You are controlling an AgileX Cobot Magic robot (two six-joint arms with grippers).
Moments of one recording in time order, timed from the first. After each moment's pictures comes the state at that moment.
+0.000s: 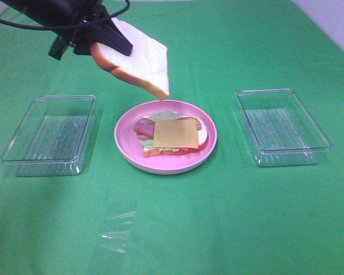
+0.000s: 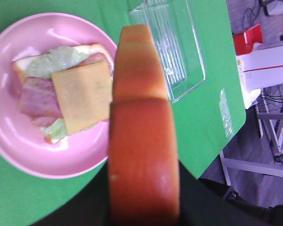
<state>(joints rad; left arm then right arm) -0.23 2.00 -1.64 -0.95 1.05 0.34 0.03 0.00 -0.45 0.10 1.11 -0.04</state>
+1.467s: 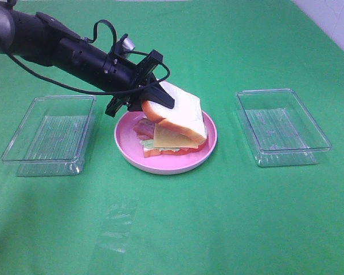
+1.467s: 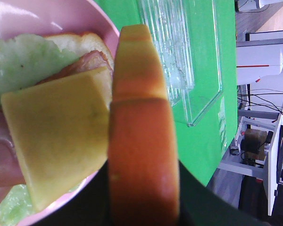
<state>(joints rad) -0.31 2.29 -1.64 -1.15 0.94 0.46 0.03 0.00 -0.45 0.10 1.11 -0.04</state>
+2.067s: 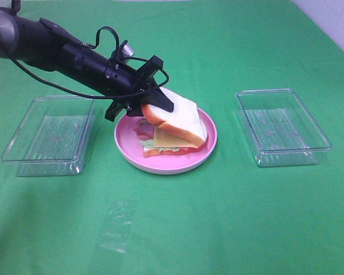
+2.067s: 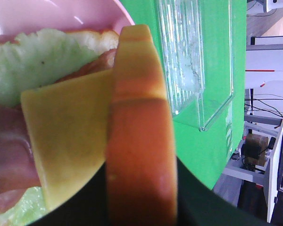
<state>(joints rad) -0.31 2.31 -1.64 -1.14 0.91 0.43 0.03 0.00 -0.45 0.10 1.11 -0.04</state>
